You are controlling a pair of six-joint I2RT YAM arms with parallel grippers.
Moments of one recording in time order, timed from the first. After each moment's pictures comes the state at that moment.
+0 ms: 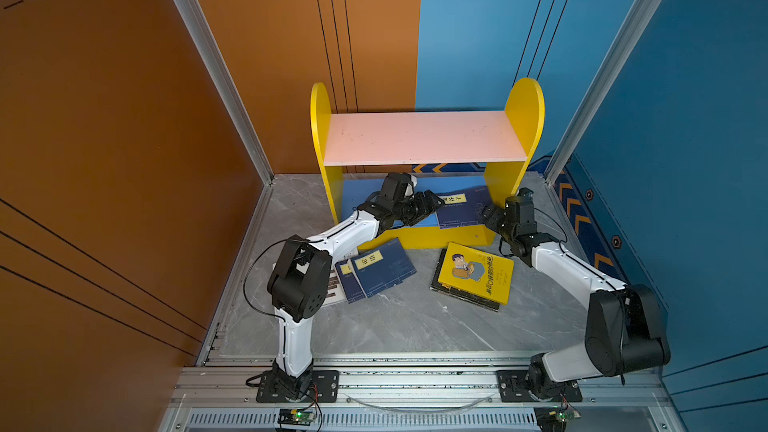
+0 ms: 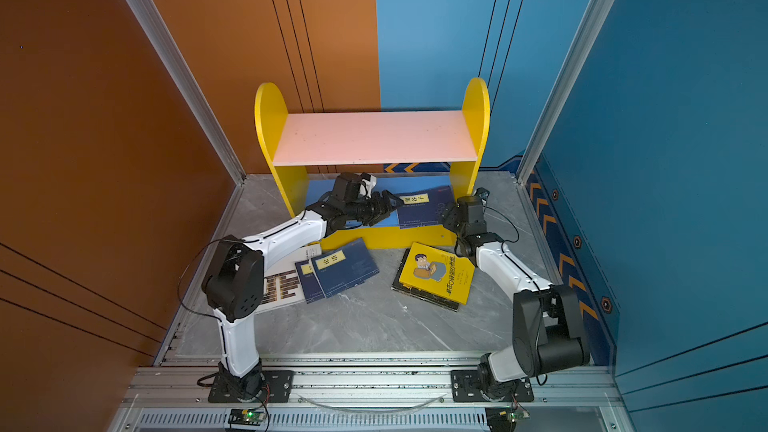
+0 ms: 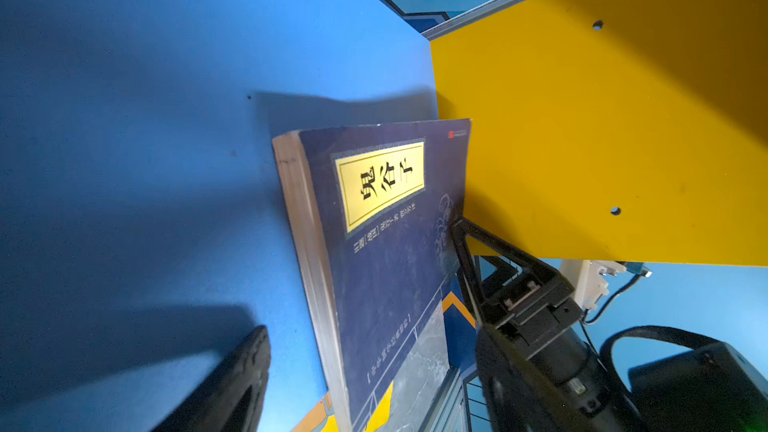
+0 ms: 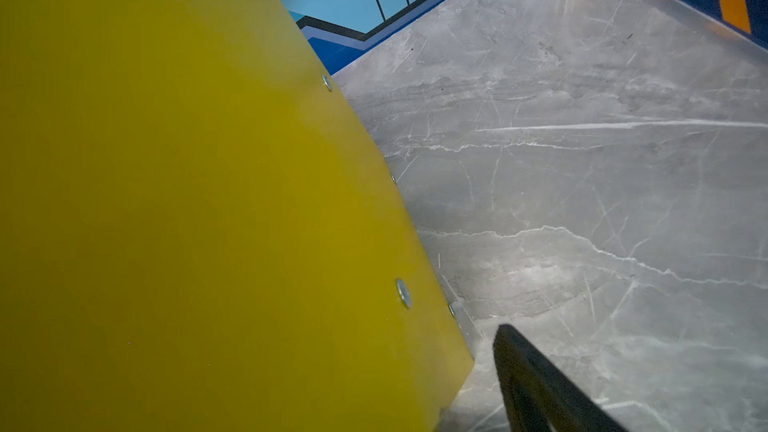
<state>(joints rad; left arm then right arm) -0.56 1.95 1.53 -0.09 0.44 -0.94 0.18 1.46 0.92 -0.05 0.16 0.59</state>
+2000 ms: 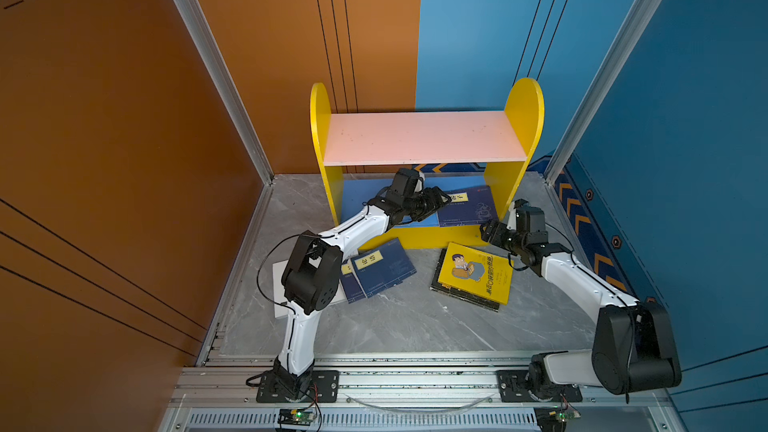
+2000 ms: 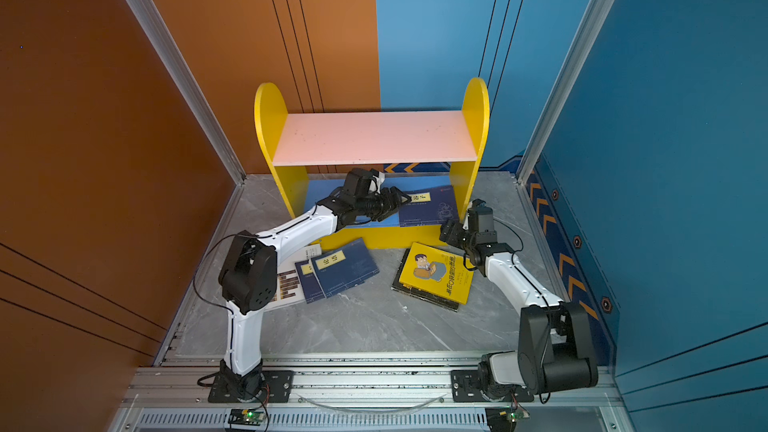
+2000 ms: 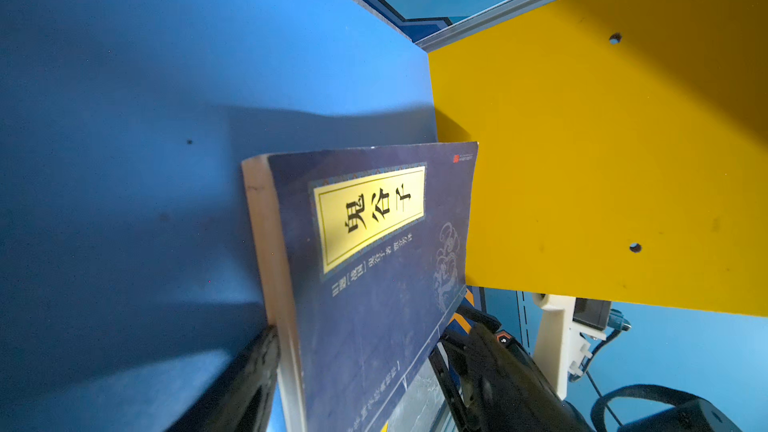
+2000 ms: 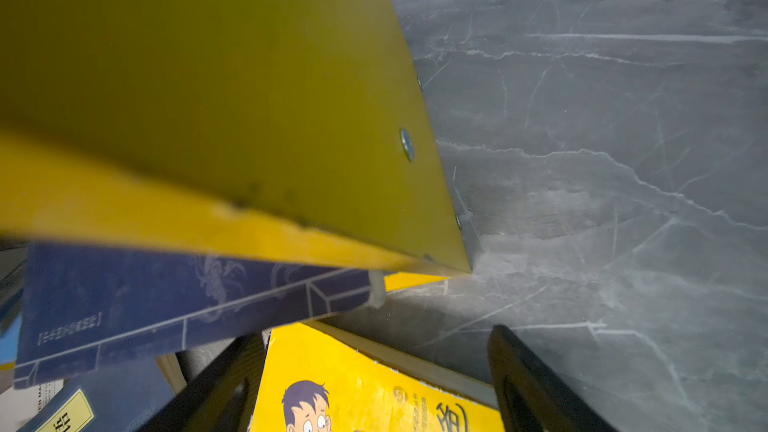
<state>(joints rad) -0.59 2.06 1.68 -0.13 0.41 -0.96 0.11 1.38 0.84 -0.16 -0.11 0.47</state>
